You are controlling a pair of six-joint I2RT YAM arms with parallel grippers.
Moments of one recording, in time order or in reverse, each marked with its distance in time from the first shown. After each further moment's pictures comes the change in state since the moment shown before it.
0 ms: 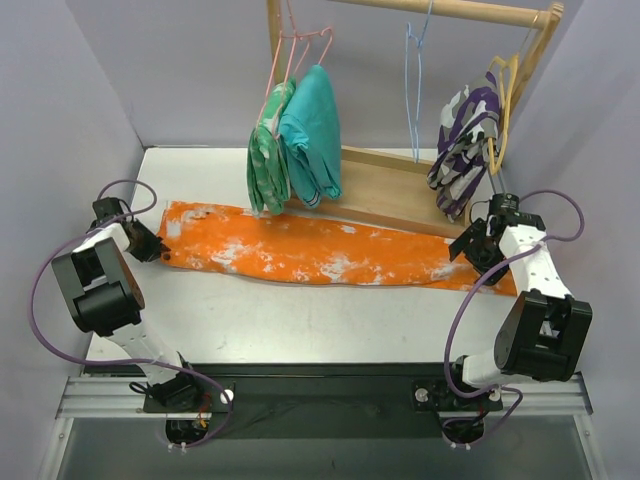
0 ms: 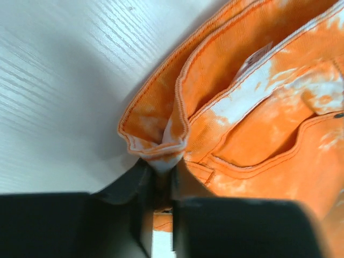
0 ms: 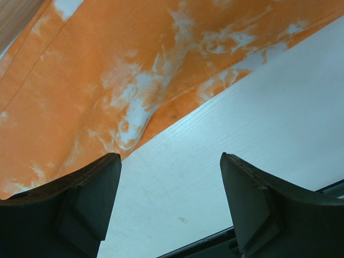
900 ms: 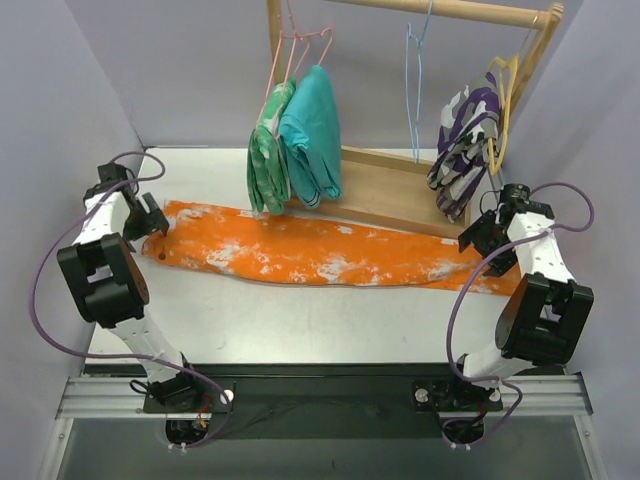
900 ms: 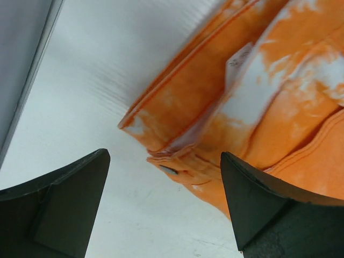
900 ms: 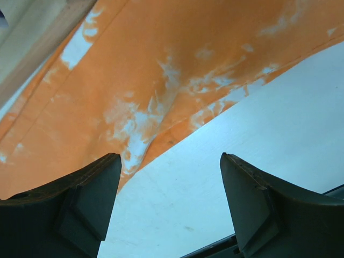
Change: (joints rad) left arm -0.131 0.071 0.391 -0.416 -0.330 0.210; right arm -0.063 0.119 0.137 -0.031 0.010 -0.005
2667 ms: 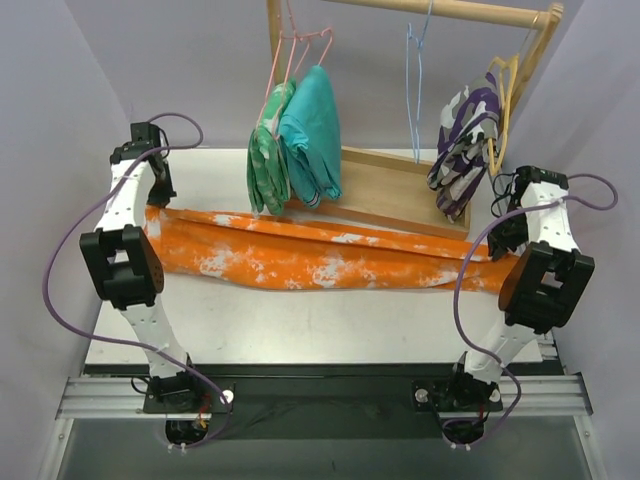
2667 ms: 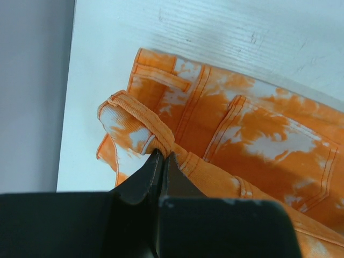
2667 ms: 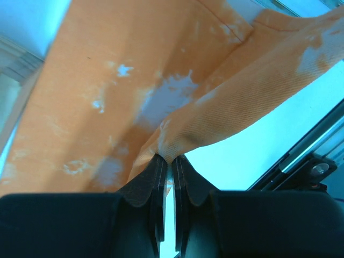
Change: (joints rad) left arm -0.163 0.077 0.320 -0.141 -0.120 0.177; right arm -0.064 0.222 0.326 -0.324 0.169 0.135
